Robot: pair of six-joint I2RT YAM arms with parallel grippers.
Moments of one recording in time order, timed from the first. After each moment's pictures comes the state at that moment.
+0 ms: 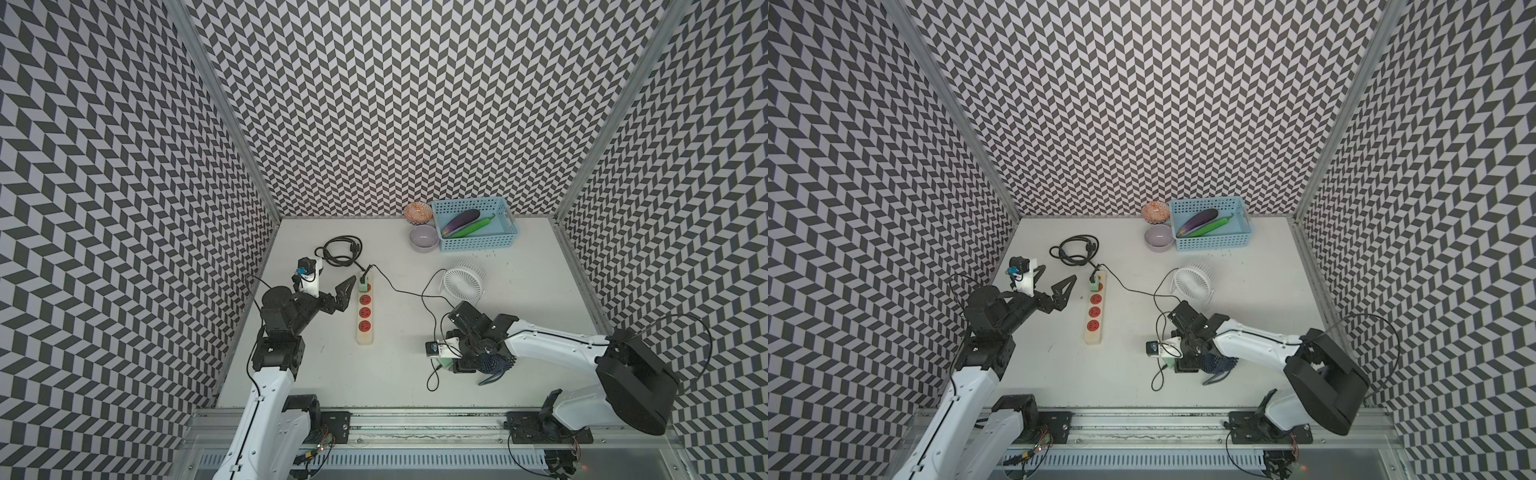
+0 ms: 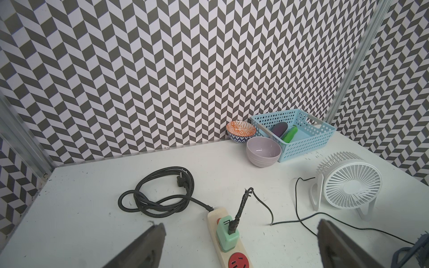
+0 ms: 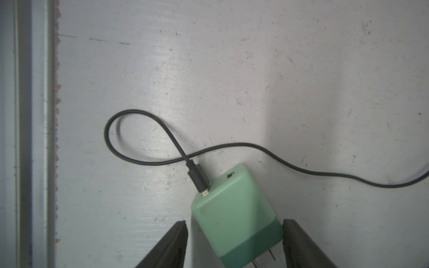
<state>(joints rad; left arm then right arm) 0.03 0.74 0.52 0.06 0.47 -0.01 0.83 1.43 0.72 -0.50 -0.23 -0.80</state>
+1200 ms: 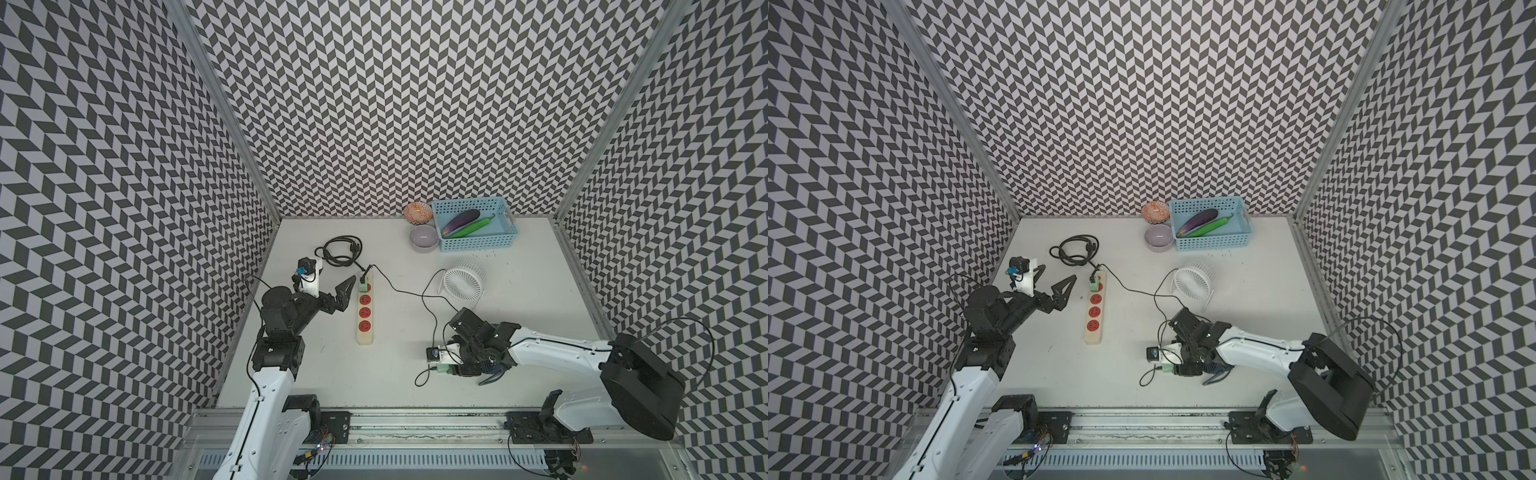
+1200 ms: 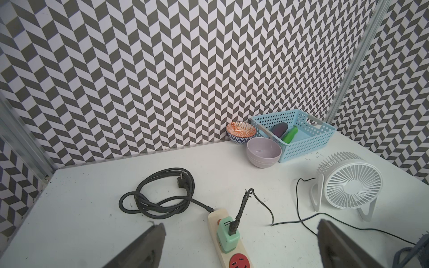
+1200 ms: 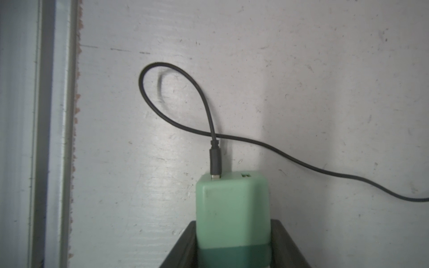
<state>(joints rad) 0.03 0.74 0.52 0.07 0.47 0.00 0.86 1.40 0.64 -0.42 -0.24 -0.76</state>
